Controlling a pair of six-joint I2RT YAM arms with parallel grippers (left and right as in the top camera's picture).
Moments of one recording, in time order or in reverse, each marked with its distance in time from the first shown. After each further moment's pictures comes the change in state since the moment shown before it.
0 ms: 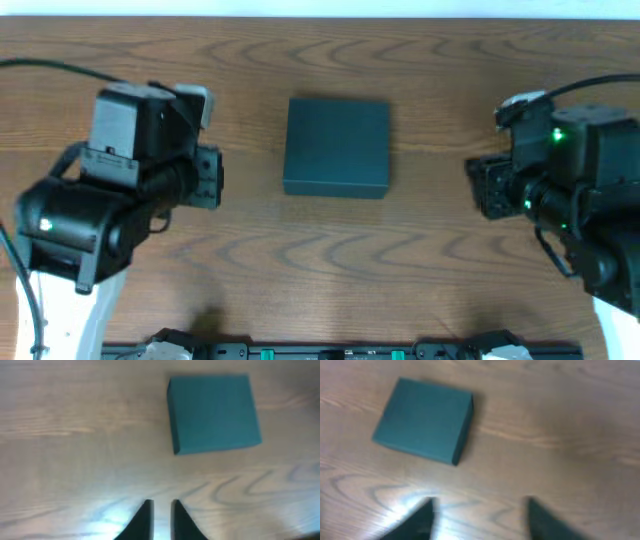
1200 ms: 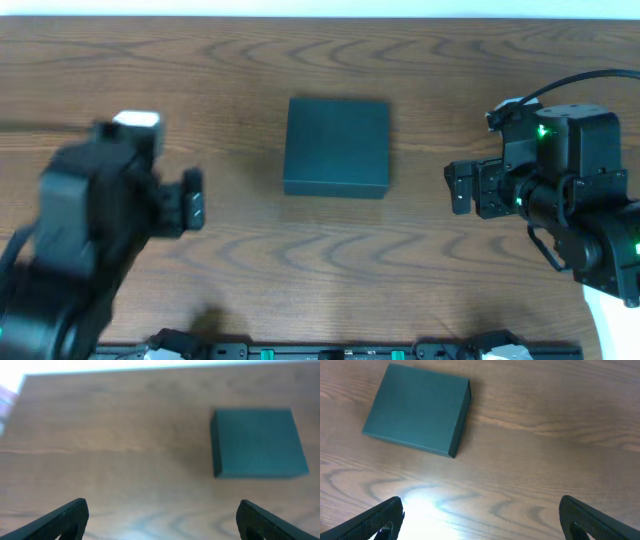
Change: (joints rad) left arm 0.027 -0.247 -0.088 0.069 -0.240 0.025; right arm 0.000 0.016 -0.038 -0.002 0.010 0.018
